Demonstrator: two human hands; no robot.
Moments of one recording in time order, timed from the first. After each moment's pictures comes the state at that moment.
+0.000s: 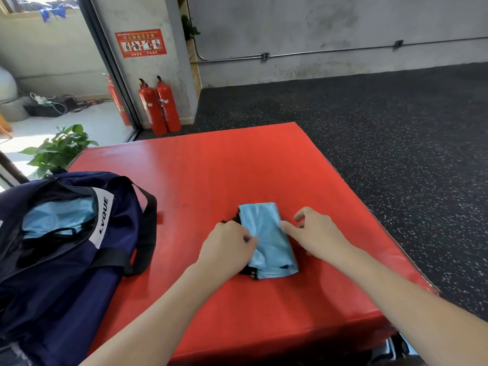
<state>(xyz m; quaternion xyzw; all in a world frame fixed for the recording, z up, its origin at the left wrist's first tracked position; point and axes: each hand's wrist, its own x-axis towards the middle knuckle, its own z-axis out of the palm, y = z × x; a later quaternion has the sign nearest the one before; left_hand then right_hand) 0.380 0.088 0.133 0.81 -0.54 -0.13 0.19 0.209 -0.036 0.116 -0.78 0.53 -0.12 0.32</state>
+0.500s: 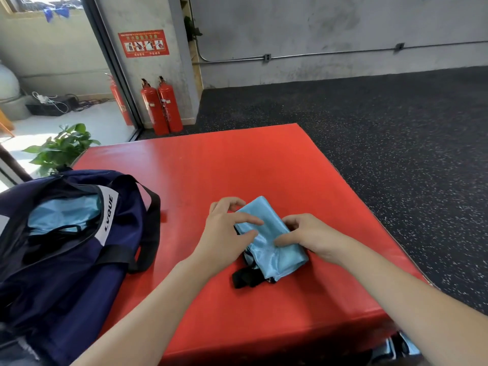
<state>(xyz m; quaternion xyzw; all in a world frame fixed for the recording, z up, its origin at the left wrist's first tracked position) 0.398 0.094 0.139 0.72 -0.57 -0.13 0.38 0.217 -0.030 0.124 -0.69 0.40 -0.10 0.60</state>
